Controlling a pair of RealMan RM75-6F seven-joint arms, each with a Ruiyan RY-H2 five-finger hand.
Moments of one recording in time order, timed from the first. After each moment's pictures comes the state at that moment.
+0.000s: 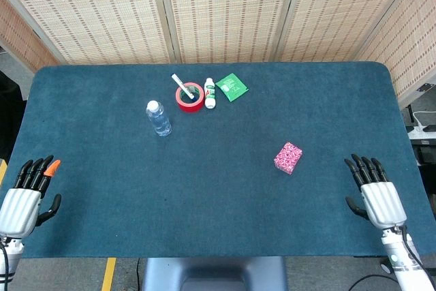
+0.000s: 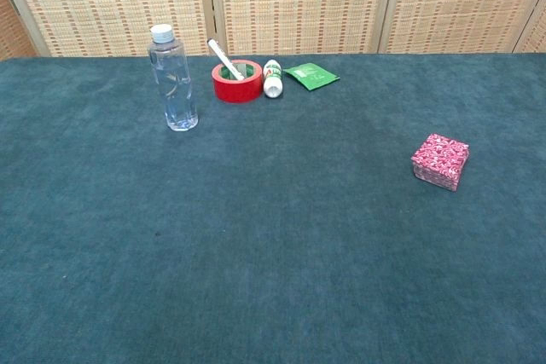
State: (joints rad) left arm -0.15 -1.21 -0.03 -1.40 1.61 1.53 -0.04; right arm 0.15 -1.22 0.03 -1.50 -1.51 1.39 -0.15
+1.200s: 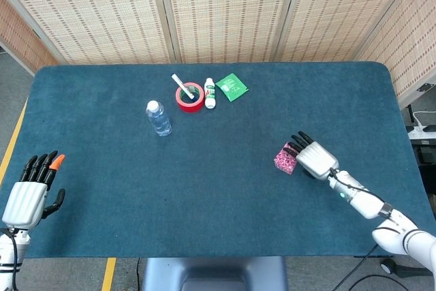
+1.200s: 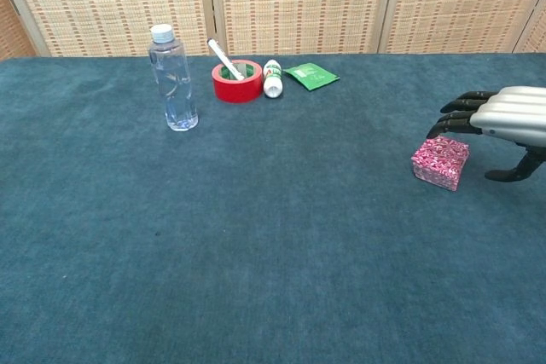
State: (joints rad) left arm -0.19 -1.22 -0.05 -1.44 1.53 1.45 0.03; right arm 0.66 -1.45 -0.03 -0.92 -1.75 0.92 0.05
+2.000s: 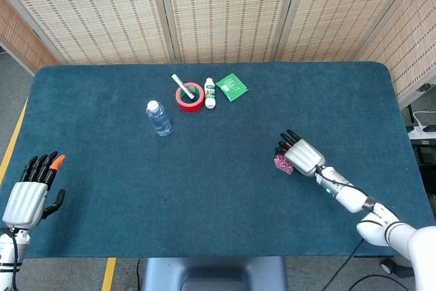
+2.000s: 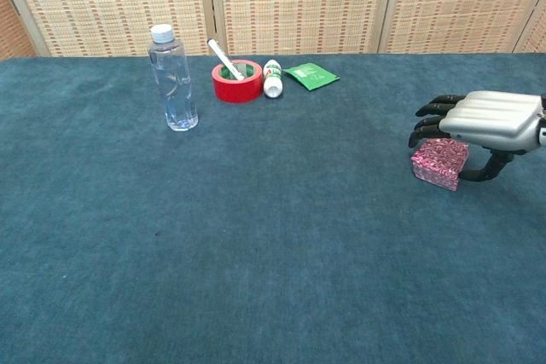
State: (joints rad) left arm -0.19 -1.21 -0.05 -1.44 1.52 1.44 0.04; right arm 0.73 -1.53 -0.04 -0.86 -1.69 0.88 -0.02
